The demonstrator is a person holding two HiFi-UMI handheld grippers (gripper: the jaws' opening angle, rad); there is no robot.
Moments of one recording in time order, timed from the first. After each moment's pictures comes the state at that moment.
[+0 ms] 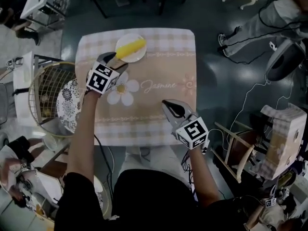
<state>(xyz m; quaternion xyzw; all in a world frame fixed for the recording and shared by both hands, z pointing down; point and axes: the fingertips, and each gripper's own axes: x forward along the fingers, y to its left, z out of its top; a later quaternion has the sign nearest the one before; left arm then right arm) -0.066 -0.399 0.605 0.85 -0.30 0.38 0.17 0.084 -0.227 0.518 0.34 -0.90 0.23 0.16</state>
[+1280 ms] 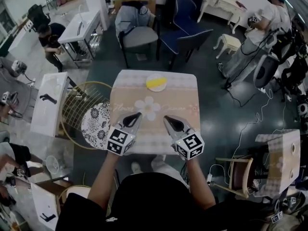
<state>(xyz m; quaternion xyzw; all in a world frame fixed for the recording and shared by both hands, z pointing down) -0.116 -0.149 0.366 0.90 -0.40 0.15 0.09 -0.019 -0.133 0.343 0.36 -0.92 0.08 0.10</state>
